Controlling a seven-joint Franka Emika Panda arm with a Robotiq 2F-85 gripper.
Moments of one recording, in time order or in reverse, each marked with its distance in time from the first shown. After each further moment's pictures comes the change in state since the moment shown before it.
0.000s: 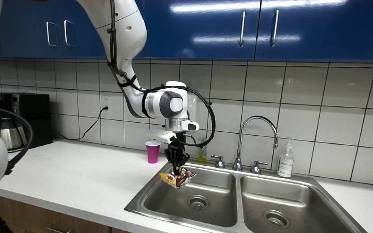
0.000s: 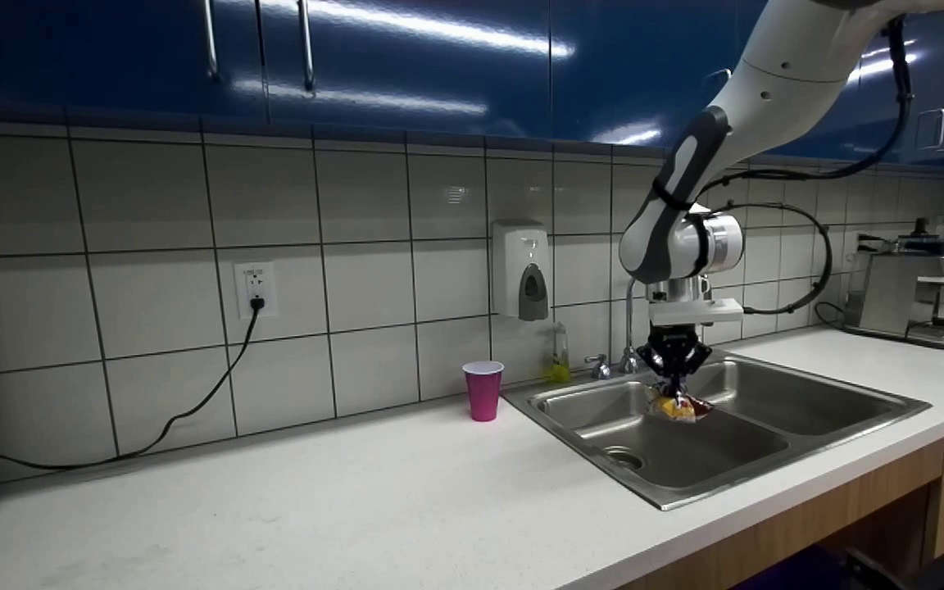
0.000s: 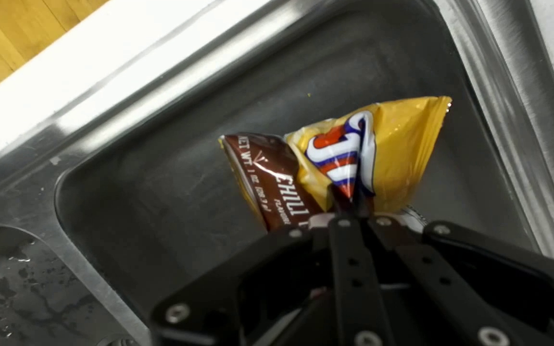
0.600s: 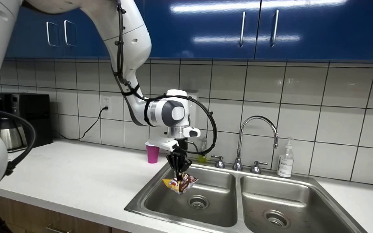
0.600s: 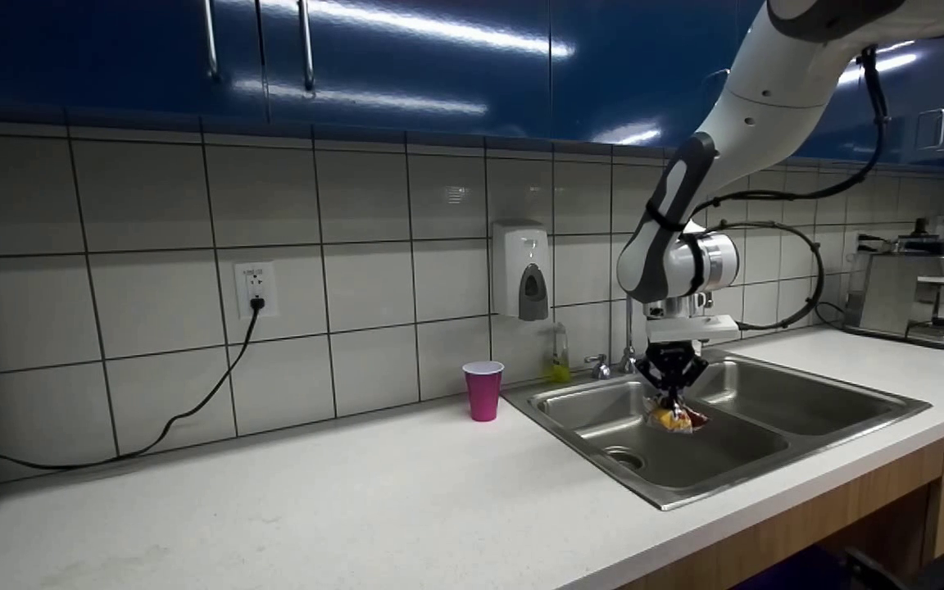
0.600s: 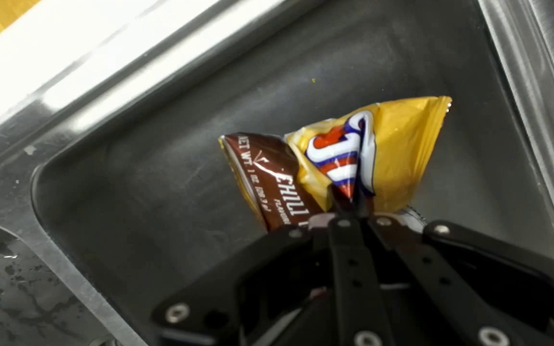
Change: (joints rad) arm -0.002 0.090 -0.001 0.035 0.000 0.068 0.000
